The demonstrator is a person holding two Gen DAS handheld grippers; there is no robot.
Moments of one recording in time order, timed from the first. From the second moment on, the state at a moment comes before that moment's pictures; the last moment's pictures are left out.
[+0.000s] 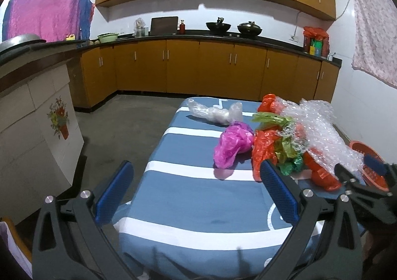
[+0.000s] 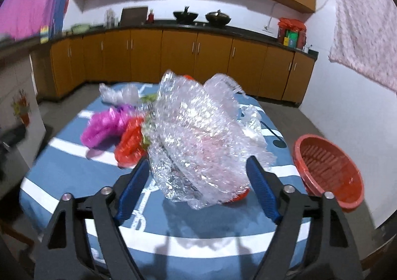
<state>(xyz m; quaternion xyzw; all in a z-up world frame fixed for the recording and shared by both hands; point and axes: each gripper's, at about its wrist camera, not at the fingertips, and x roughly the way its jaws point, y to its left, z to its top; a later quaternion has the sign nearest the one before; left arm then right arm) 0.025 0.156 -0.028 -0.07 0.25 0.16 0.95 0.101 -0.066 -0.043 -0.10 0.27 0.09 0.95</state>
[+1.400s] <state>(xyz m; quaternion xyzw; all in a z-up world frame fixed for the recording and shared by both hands) 0.141 0.159 -0.062 -0.07 0.31 0.11 0.94 0.103 -0.169 0.006 -0.01 0.20 0.01 0.98</state>
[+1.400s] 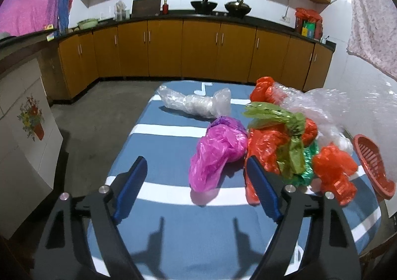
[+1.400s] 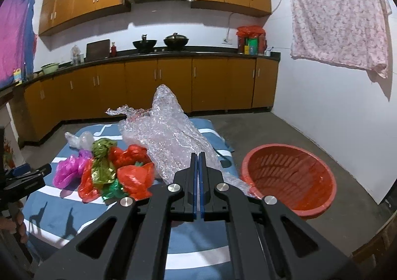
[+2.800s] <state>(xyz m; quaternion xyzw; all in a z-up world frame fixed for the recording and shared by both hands) 0.135 0.123 -0.004 -0.06 0.29 0.00 0.96 0.103 -0.215 0.012 0.03 0.20 -0.04 0.98</state>
